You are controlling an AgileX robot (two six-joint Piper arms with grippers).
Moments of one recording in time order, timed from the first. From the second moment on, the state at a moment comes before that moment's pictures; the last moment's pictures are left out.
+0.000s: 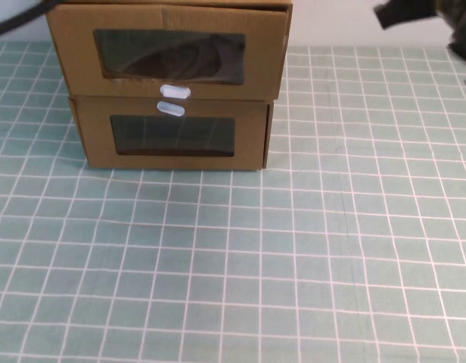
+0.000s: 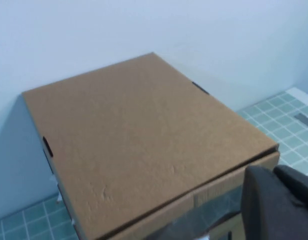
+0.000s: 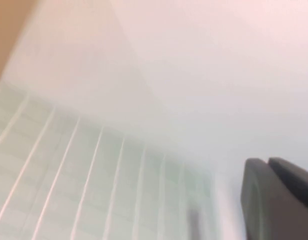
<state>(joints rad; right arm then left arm) 0.50 1.59 -1.50 -1.27 0.66 0.70 -0.18 1.31 -1.86 -0.41 0.98 0.43</state>
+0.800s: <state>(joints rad) 0.42 1.01 -0.98 0.03 0.27 0.10 -0.18 0.63 -0.86 -0.31 0.66 0.43</state>
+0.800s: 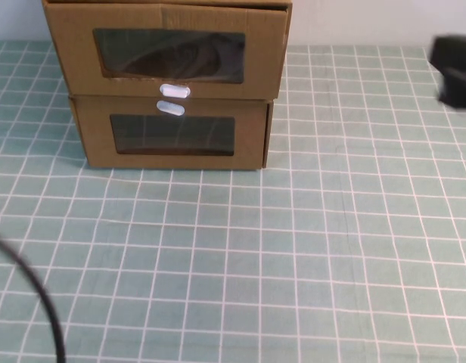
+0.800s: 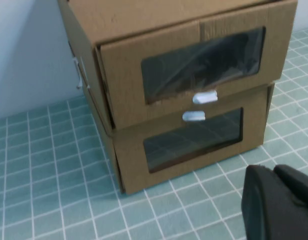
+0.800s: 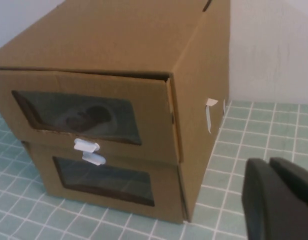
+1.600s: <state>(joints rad) 0.42 0.45 -0.30 0.02 0.18 0.12 -0.18 0.33 -0.42 -0.32 0.51 0.38</state>
